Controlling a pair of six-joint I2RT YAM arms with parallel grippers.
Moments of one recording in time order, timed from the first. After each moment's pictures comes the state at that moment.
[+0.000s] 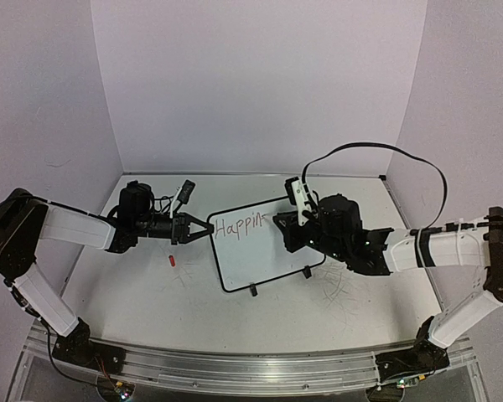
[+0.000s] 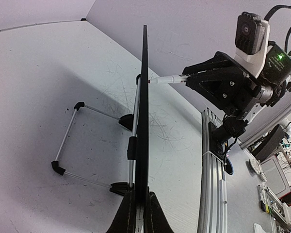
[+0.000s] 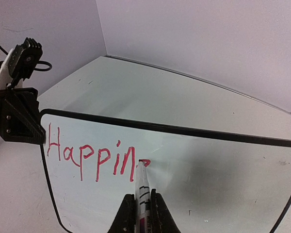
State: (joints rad) left arm -0.50 1.58 0.72 0.54 0.89 -0.33; right arm 0.92 1.50 0.84 0.35 0.23 0.17
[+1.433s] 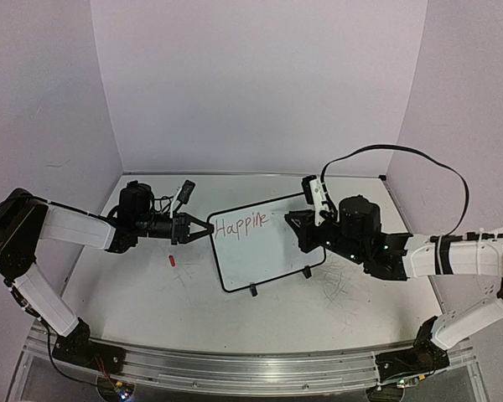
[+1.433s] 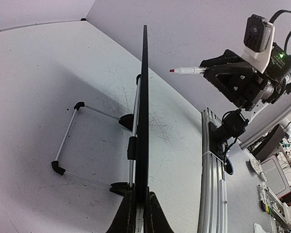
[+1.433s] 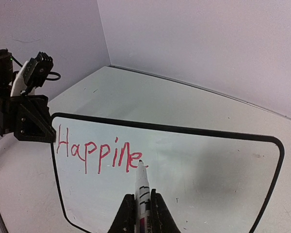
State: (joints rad) left arm -0.50 1.58 0.72 0.54 0.90 -0.33; right arm 0.90 1.35 0.74 0.37 0.19 0.17
